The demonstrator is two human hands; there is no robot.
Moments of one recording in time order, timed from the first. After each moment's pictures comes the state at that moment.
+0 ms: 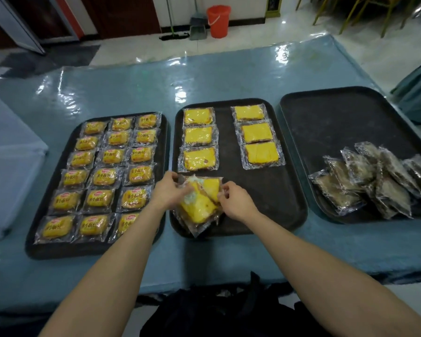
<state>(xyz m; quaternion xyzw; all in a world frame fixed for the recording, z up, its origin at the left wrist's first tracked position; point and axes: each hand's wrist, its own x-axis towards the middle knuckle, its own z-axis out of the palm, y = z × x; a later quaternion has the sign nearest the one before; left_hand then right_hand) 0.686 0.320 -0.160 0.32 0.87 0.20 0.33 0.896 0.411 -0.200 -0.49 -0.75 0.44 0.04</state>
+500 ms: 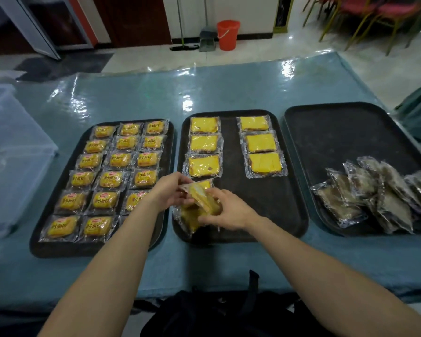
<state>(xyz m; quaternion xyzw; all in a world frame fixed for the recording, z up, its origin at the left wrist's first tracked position) 0.682 0.325 -0.128 0.12 0.72 0.43 0.53 0.898 0.403 -0.161 -0.32 -0.85 0.42 -0.02</state>
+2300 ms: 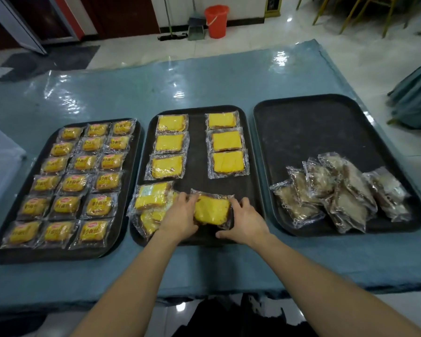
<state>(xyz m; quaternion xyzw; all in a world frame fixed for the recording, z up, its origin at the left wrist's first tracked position) 0.833 0.361 -0.197 0.54 0.82 0.00 0.19 1.037 0.460 -0.209 -0.45 -0.85 0.26 -0.09</state>
